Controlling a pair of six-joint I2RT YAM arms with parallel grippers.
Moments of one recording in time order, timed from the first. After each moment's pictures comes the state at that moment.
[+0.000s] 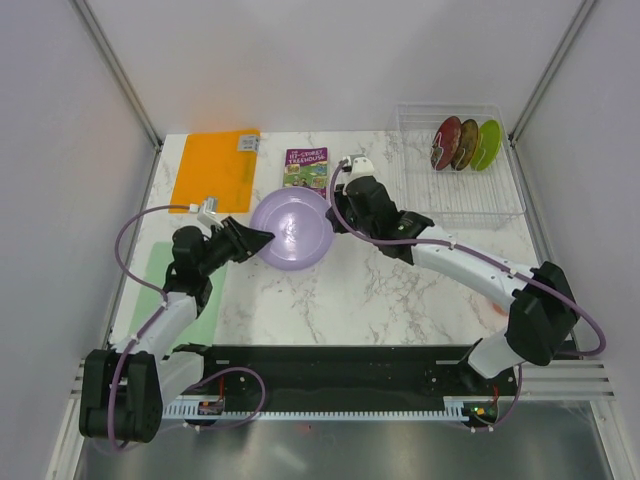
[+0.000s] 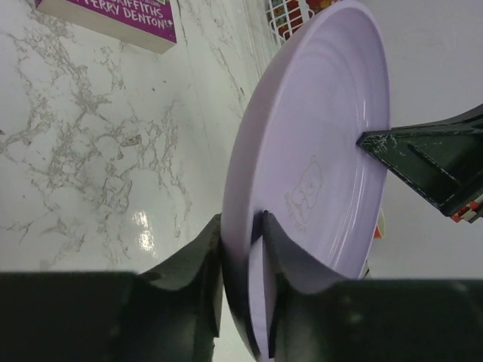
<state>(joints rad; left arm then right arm) -0.08 1.04 0.39 0.42 0.58 -0.80 0.78 1.52 1.20 -0.17 0.21 0.47</state>
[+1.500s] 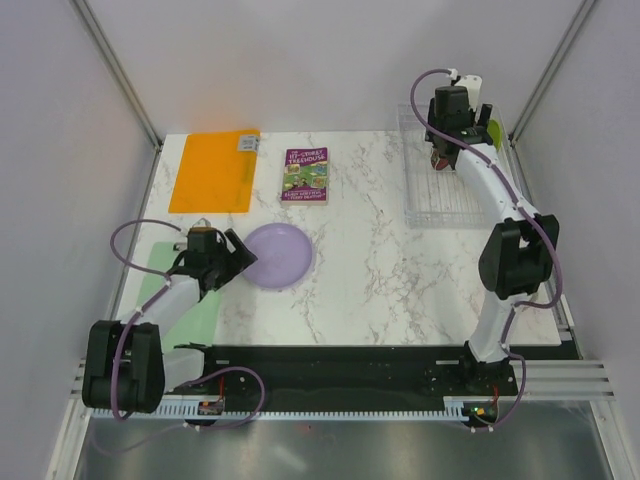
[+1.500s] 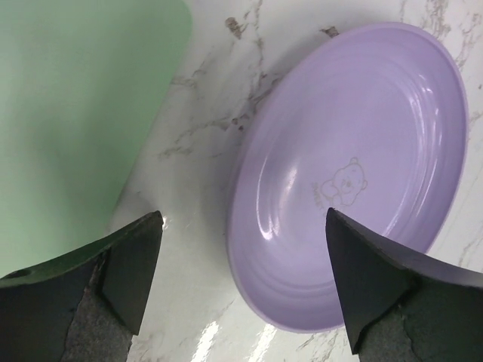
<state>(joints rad) -0.08 1.21 0.48 -0.10 0.07 -0.69 0.17 1.87 1.78 -0.45 0.60 0.17</state>
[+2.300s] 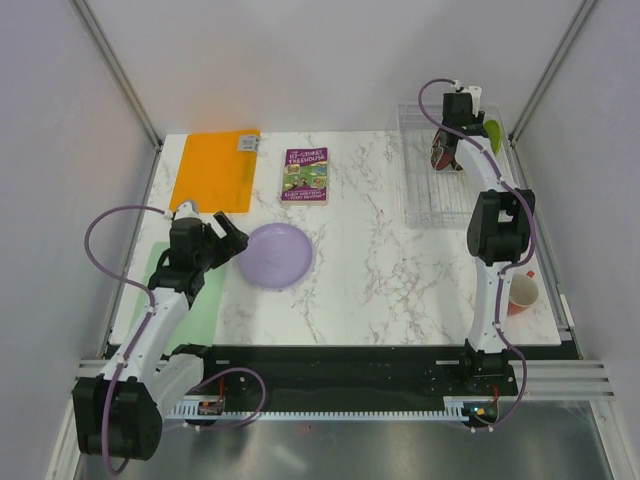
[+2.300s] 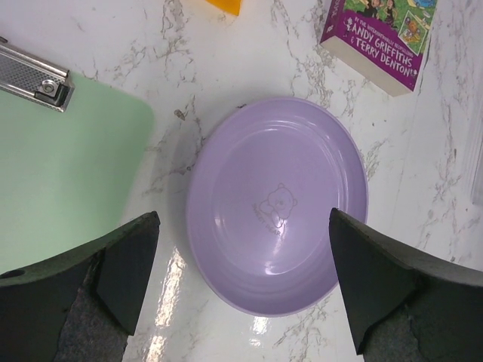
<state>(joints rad) -0.08 0.93 0.58 -0.25 0.00 -0.59 0.05 2.29 2.10 -0.44 0.55 0.10</state>
